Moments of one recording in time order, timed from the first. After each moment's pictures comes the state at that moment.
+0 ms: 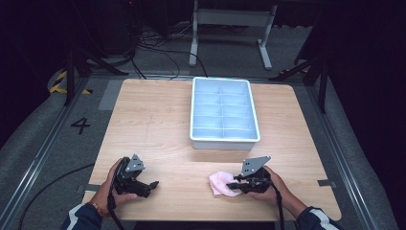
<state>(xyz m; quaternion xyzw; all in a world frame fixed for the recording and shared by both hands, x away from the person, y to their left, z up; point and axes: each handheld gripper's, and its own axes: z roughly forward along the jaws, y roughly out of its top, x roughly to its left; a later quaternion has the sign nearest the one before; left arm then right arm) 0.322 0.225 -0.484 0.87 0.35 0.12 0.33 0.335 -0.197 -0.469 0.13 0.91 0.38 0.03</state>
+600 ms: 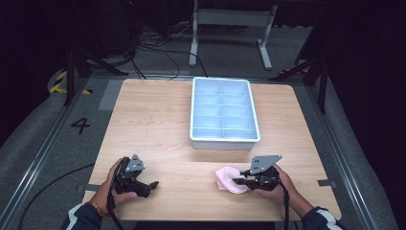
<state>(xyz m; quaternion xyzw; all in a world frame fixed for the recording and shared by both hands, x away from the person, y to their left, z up) 0.322 0.225 -0.484 0.87 0.34 0.12 0.33 0.334 -0.219 -0.452 0.14 0.90 0.40 0.06</state>
